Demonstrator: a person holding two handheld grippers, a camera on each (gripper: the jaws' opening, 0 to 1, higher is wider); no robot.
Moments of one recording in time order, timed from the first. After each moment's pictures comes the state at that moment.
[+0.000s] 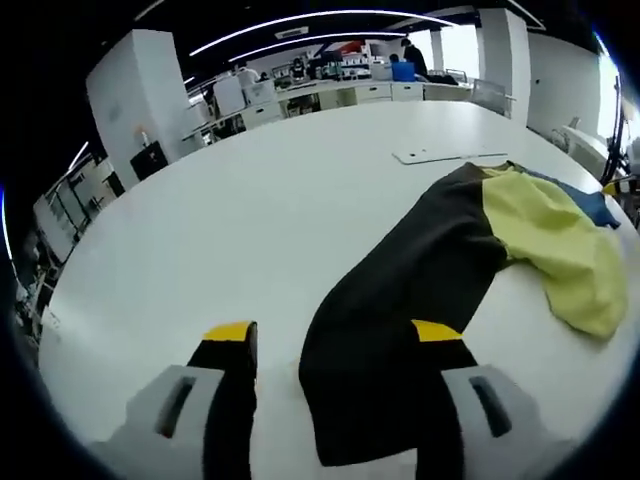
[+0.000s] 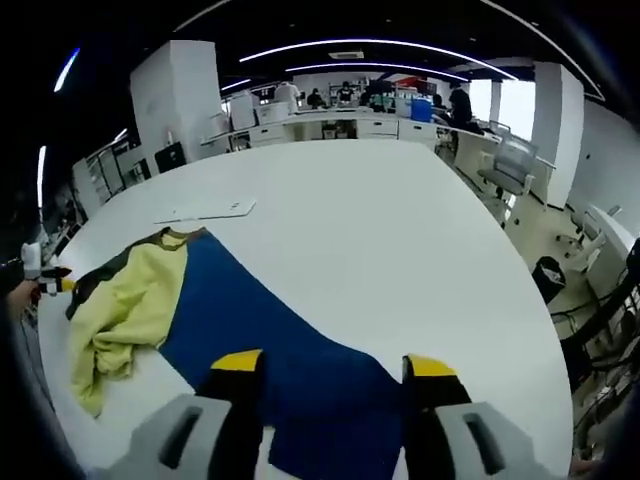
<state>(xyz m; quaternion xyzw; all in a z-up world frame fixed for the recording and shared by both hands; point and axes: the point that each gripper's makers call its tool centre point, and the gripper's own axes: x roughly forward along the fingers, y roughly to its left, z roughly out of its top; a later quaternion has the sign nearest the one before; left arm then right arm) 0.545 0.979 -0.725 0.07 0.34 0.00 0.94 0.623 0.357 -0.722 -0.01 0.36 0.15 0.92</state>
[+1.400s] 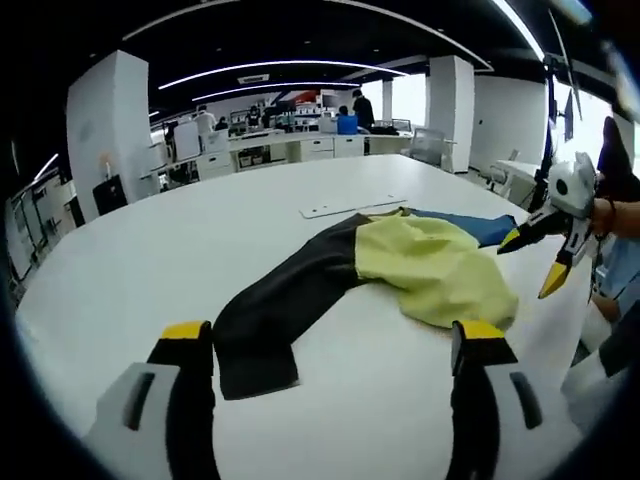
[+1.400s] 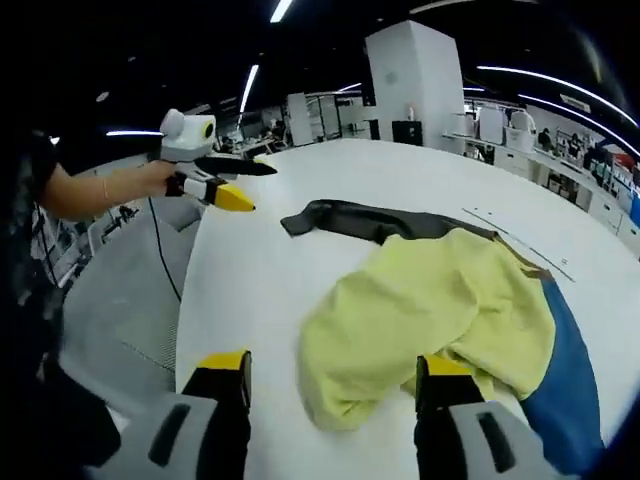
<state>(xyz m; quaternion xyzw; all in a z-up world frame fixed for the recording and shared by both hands) 0.448 0.877 -0.661 0.04 0.25 -0.13 0.96 0.441 0.644 -0.712 -0.14 0.30 0.58 0.75</state>
